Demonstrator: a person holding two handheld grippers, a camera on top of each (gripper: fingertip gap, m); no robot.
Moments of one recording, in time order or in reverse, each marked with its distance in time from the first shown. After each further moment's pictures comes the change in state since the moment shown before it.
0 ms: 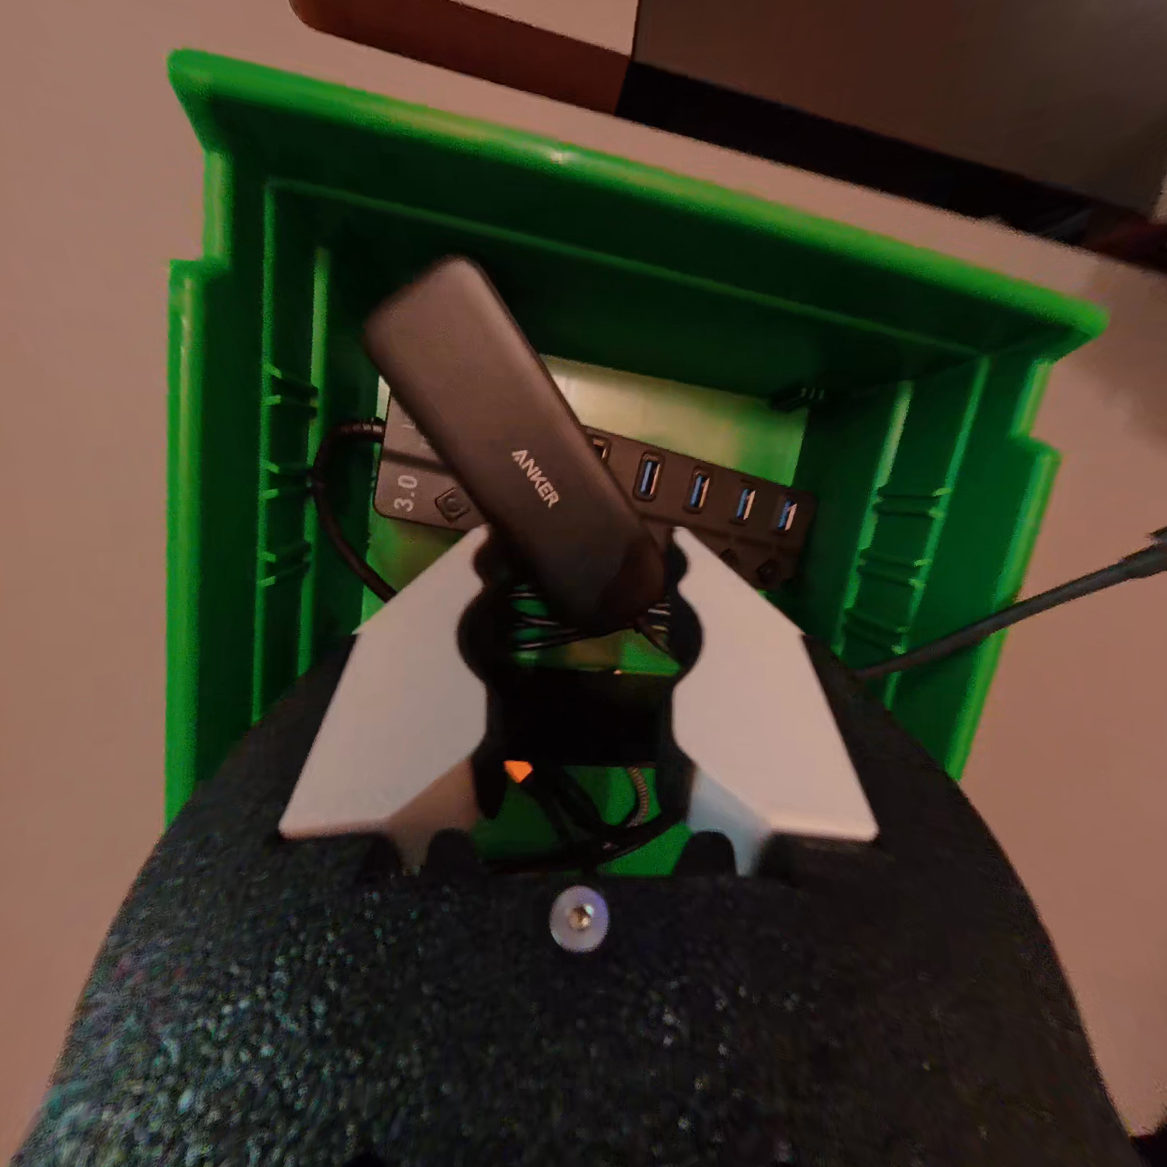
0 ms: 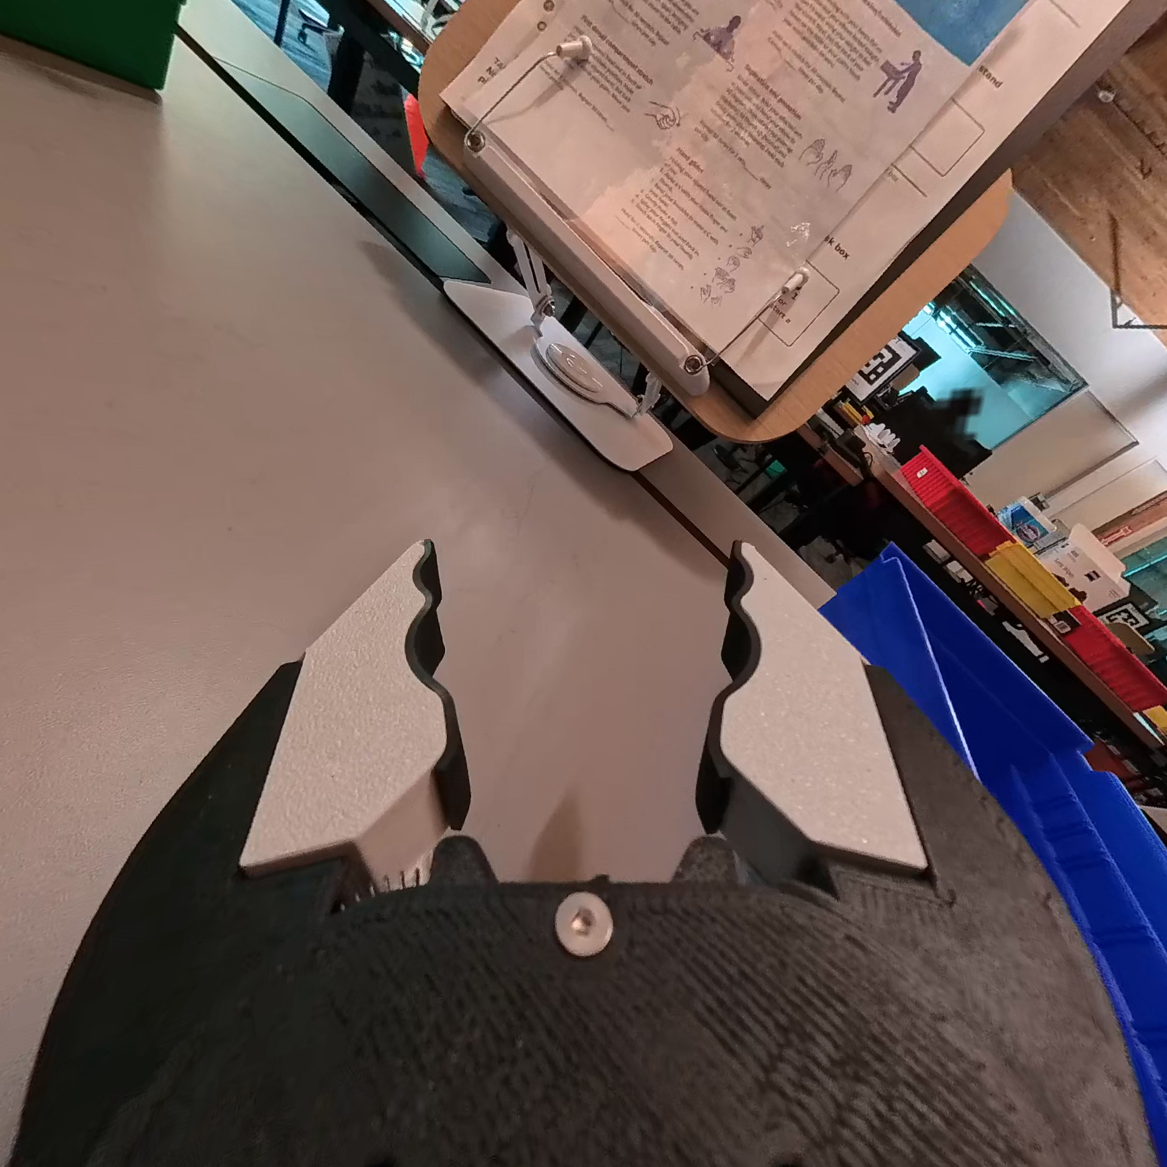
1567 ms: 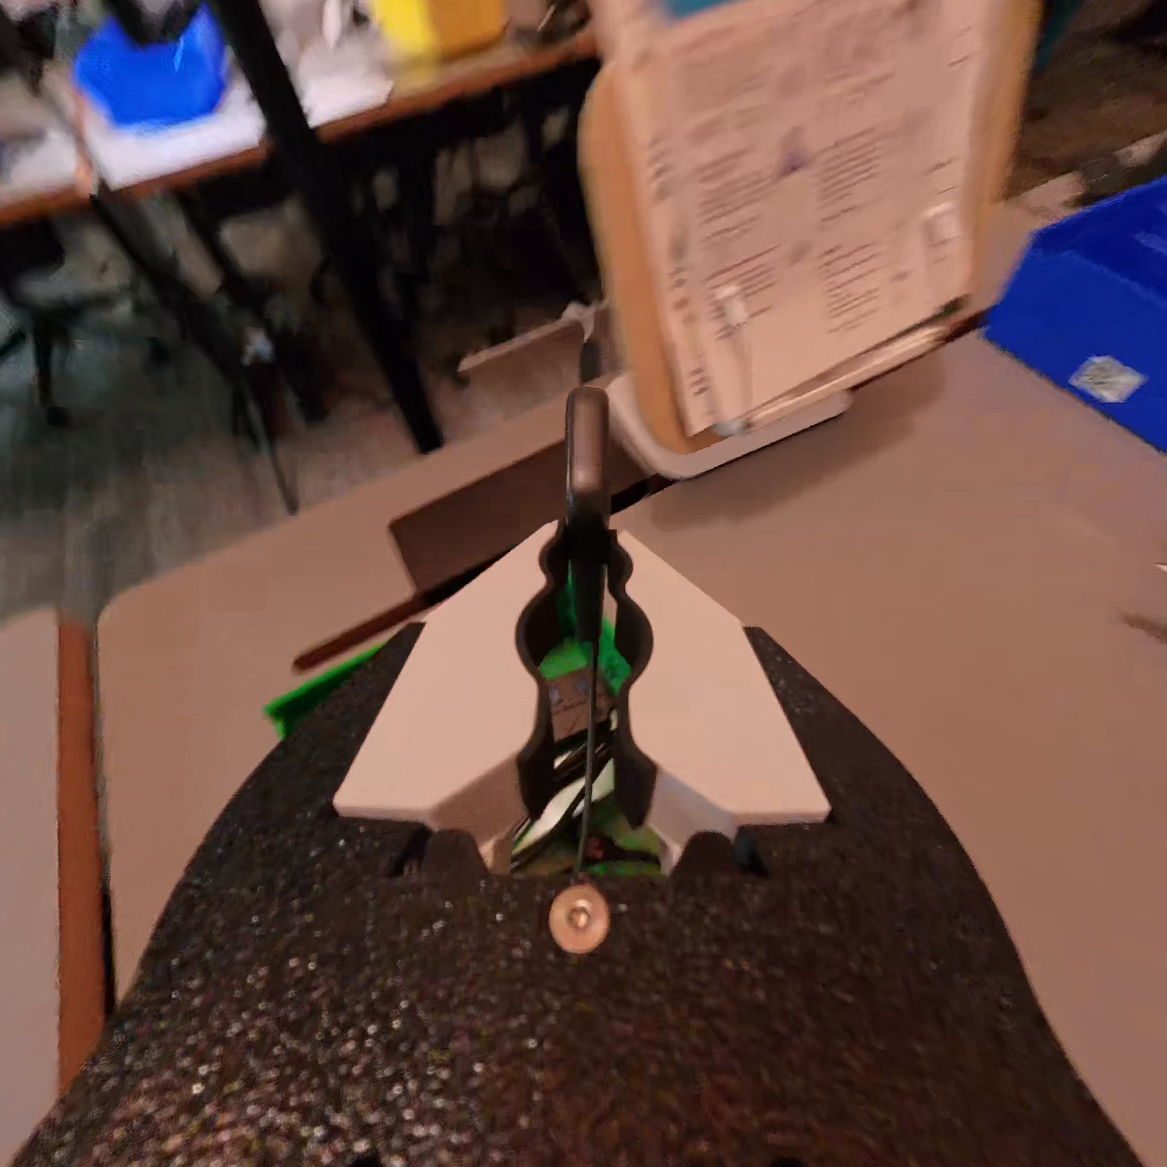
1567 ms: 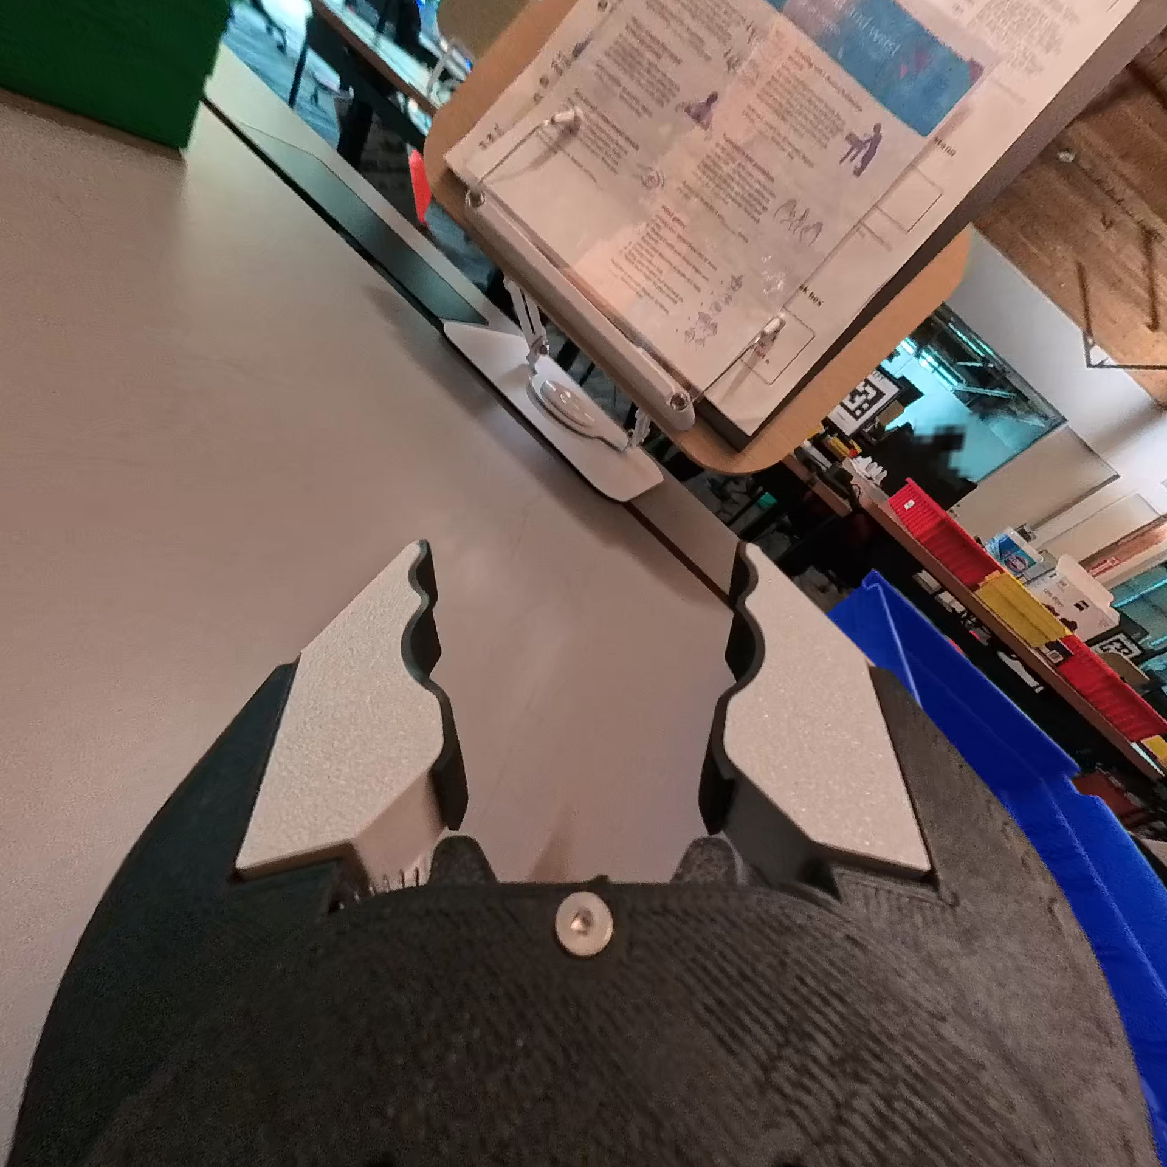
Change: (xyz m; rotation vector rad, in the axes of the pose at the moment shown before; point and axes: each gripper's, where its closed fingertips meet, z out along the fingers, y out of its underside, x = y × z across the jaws) left arm 0.123 -0.034 -0.180 0.670 0.289 0.663; right arm 0.004 -0.012 -0.004 0.065 0.008 -0.002
